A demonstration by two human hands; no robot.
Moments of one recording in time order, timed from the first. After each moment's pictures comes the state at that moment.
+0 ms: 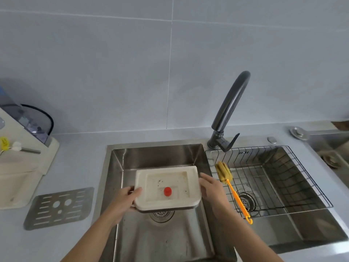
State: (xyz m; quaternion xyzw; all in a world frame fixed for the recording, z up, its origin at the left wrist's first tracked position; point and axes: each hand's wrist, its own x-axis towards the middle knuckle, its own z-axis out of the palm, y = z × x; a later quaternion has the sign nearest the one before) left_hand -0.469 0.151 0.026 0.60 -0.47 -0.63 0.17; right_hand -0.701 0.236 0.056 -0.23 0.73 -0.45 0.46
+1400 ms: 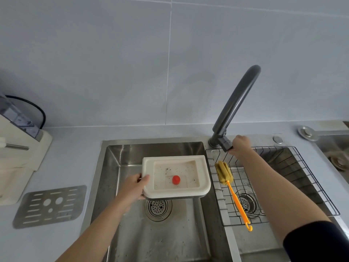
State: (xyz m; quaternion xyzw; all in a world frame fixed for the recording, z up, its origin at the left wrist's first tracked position) left_hand -0.519 0.135 0.042 0.60 -0.49 -0.61 0.17; right_hand -0.837 0.134 0.088 -0.41 0.89 0.07 0.16
